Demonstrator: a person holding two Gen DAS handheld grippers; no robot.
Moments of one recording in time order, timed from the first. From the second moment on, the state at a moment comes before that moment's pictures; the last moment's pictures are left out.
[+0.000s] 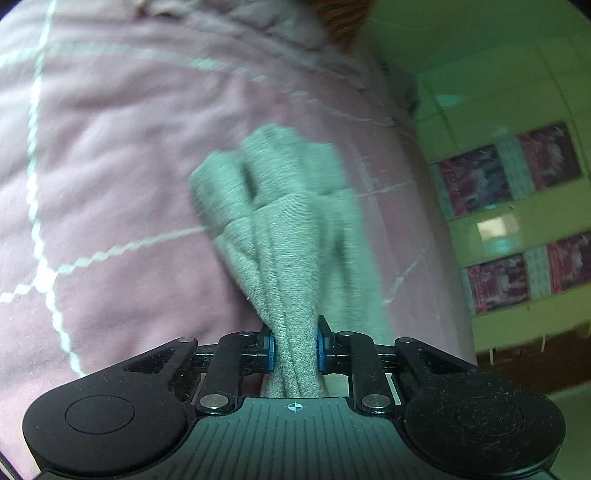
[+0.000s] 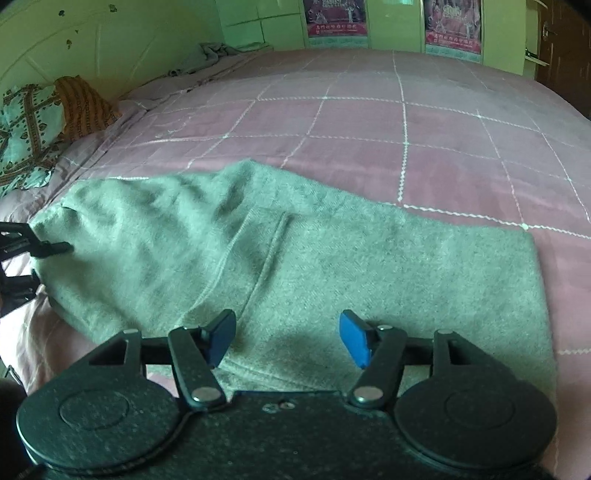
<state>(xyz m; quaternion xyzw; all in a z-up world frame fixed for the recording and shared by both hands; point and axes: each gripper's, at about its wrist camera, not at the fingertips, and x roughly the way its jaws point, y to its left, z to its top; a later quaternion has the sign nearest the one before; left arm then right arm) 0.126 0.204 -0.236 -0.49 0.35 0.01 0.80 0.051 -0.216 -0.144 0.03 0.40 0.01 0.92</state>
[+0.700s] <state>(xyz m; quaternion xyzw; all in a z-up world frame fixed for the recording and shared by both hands) 0.090 -0.115 -0.133 -0.03 0.38 -0.35 0.86 0.015 -0.298 -0.125 0.09 0.37 -0.05 0.92</state>
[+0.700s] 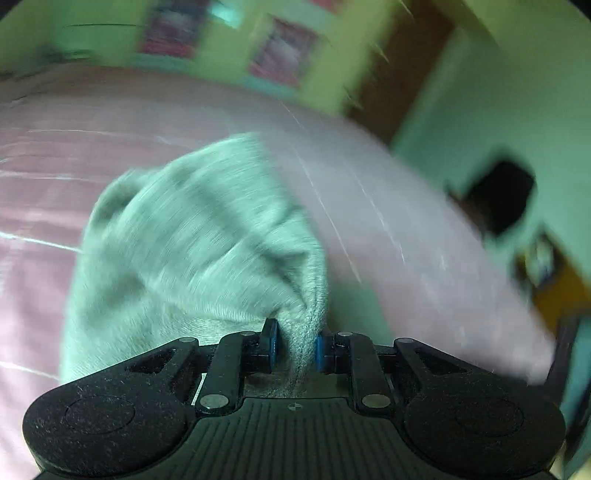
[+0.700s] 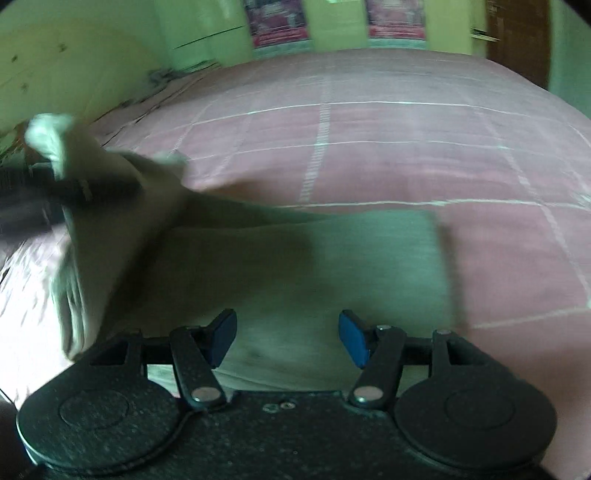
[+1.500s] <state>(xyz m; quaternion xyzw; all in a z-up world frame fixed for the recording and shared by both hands) 0.077 -0.086 -0.123 -0.01 0.40 -0.26 0.88 -0.012 -0.364 -0.125 0.28 0.35 0.00 0.89</state>
